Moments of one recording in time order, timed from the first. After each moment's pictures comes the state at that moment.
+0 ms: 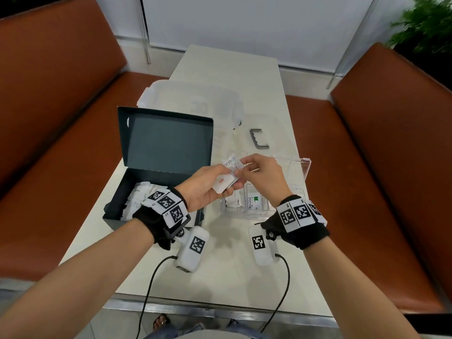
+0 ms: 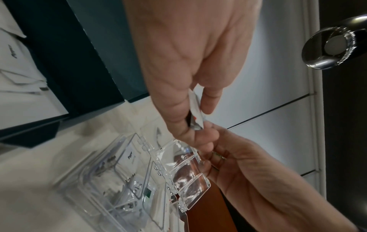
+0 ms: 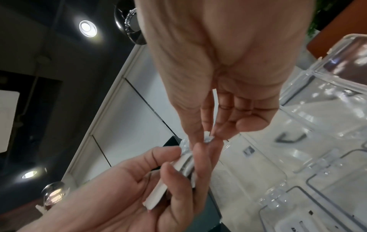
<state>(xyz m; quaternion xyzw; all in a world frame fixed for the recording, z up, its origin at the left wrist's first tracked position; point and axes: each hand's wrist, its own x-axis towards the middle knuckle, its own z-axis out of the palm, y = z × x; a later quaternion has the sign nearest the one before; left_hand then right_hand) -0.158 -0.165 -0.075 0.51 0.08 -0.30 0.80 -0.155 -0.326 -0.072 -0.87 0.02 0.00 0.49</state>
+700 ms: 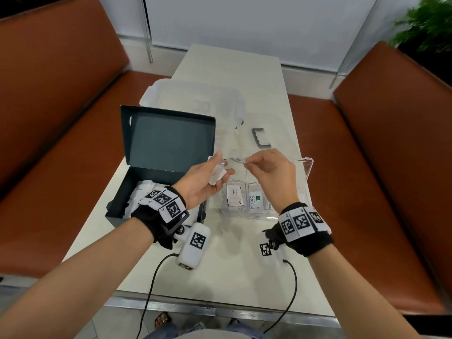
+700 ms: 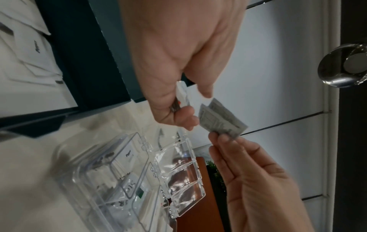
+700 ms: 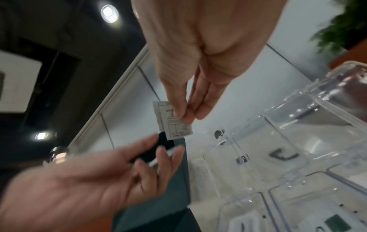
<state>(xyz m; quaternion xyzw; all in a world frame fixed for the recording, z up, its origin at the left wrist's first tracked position) -0.153 -0.158 -0.079 0.51 0.15 -0.23 0.81 -0.170 -0.330 -0.074 -0.83 -0.04 -0.17 0.53</state>
